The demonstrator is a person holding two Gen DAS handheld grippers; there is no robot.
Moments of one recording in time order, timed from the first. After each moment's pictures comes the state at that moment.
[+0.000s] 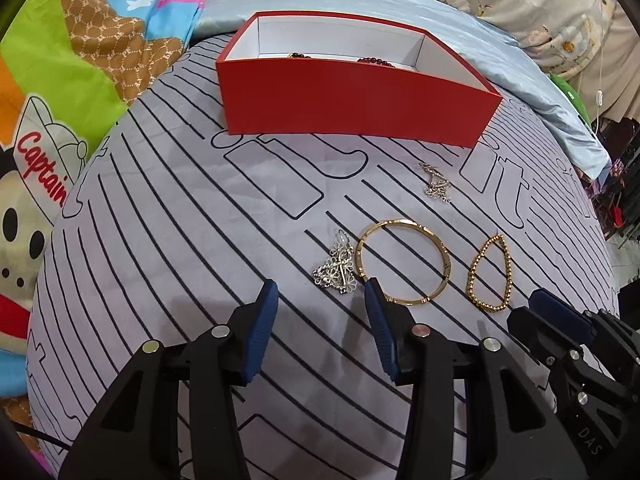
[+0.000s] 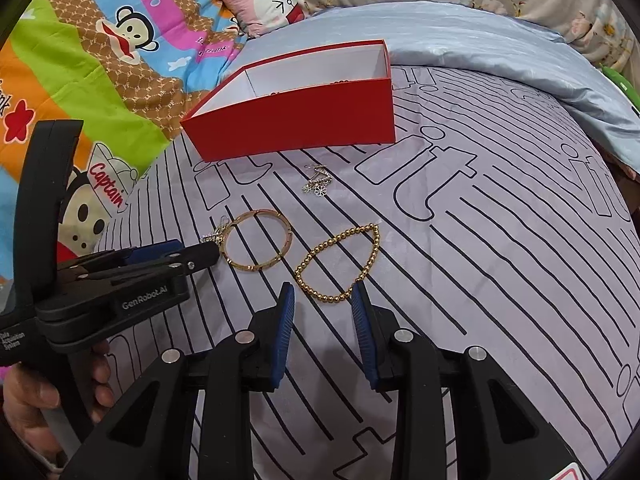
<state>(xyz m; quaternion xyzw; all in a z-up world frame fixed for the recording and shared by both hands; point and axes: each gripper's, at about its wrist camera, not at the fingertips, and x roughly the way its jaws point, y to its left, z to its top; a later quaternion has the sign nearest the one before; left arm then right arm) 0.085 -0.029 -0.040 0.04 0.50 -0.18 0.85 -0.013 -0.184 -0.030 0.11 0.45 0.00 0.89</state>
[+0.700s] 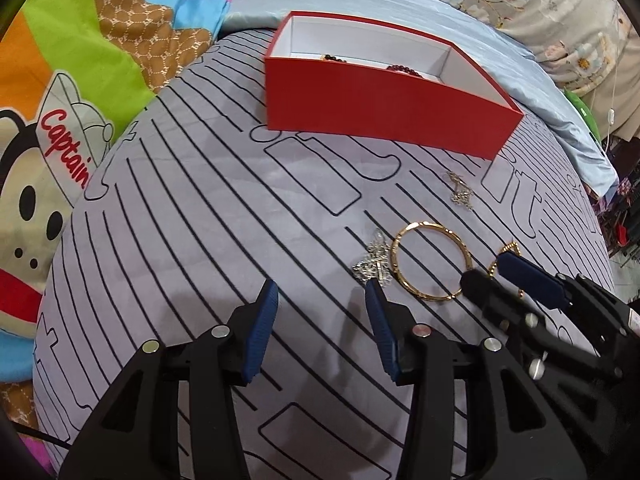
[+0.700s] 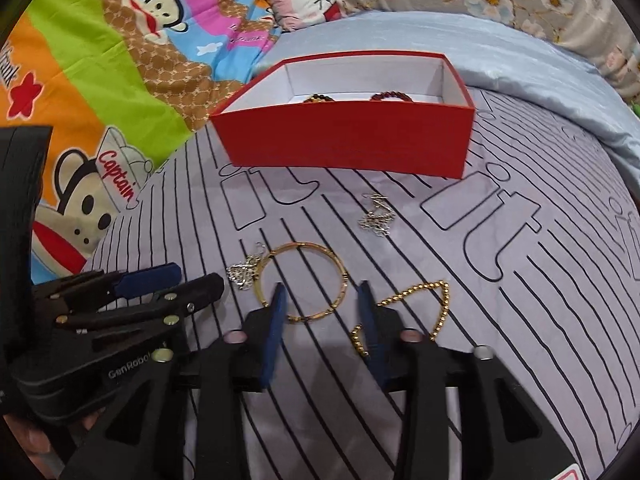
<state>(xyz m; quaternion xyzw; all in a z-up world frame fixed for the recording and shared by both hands) 0.087 -0.002 -0.036 0.02 0.51 -0.15 0.85 0.029 -0.146 -0.034 0.06 0.45 0.04 0.89</state>
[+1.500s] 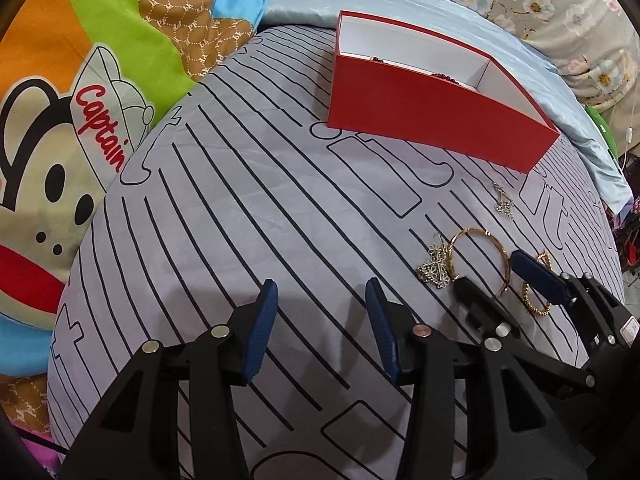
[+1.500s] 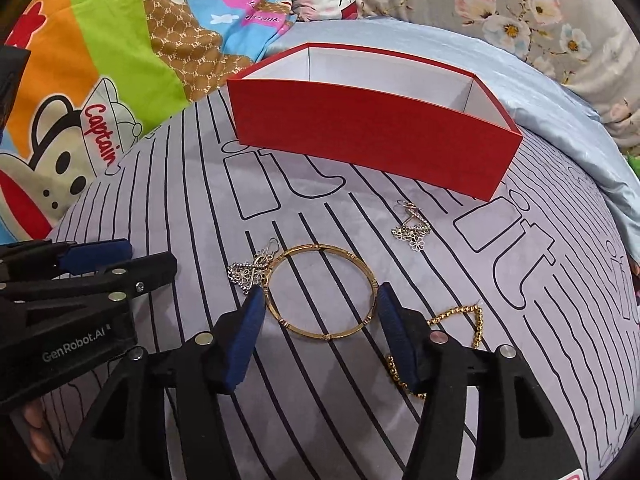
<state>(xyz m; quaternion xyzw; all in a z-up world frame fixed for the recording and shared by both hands) 0.092 0.028 -0.039 0.00 0.51 -0.12 0.85 0.043 -0.111 -0.049 -0.02 0.45 0.02 0.89</state>
